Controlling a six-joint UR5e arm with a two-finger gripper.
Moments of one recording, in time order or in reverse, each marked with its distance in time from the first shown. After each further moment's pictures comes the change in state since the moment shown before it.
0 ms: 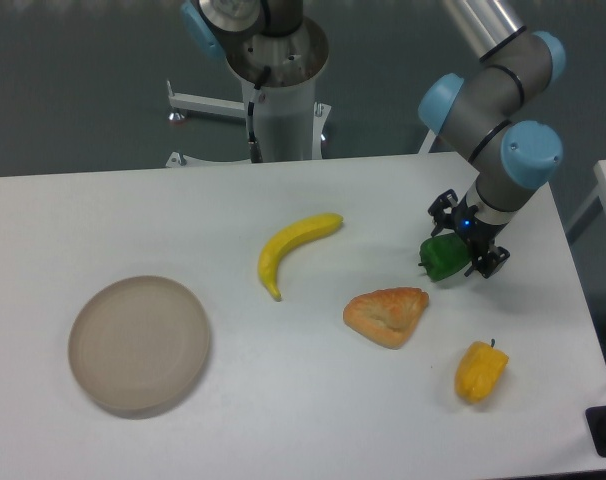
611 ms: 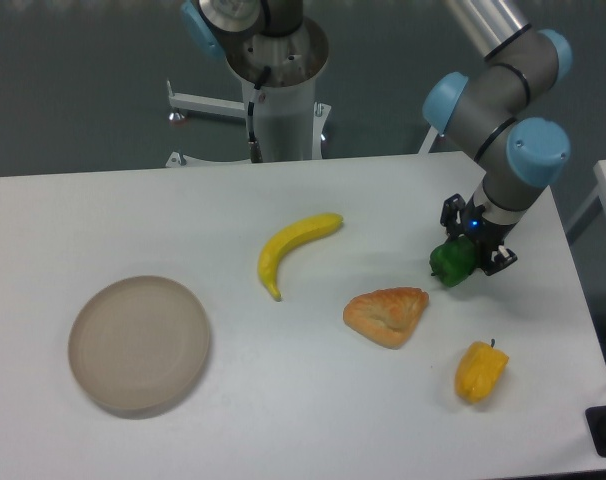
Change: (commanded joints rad) arm -0.038 0.014 0.126 -0.031 0.064 0.005
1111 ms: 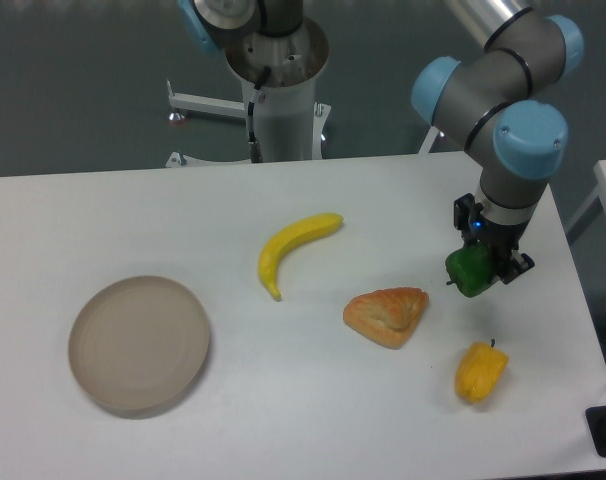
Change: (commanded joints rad) arm -0.100 -0.025 0.200 -0.063 0.071 -0.021
